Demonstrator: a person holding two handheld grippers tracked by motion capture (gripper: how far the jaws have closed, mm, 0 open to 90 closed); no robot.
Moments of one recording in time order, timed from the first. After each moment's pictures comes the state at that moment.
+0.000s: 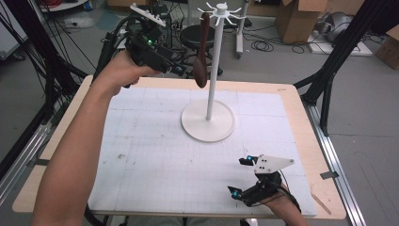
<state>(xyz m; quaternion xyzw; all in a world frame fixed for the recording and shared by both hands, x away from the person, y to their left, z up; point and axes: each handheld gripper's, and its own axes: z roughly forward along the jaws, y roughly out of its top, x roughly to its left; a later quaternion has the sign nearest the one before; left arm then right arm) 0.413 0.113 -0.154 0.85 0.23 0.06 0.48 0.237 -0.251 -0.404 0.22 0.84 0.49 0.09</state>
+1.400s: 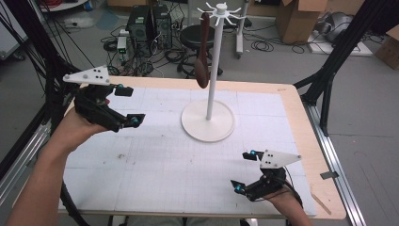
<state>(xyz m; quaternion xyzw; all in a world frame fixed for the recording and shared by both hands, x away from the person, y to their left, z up) 0.312 0.197 -0.226 0.82 0.22 0.11 0.52 0.242 -0.258 -0.390 0.22 0.82 0.52 0.11</state>
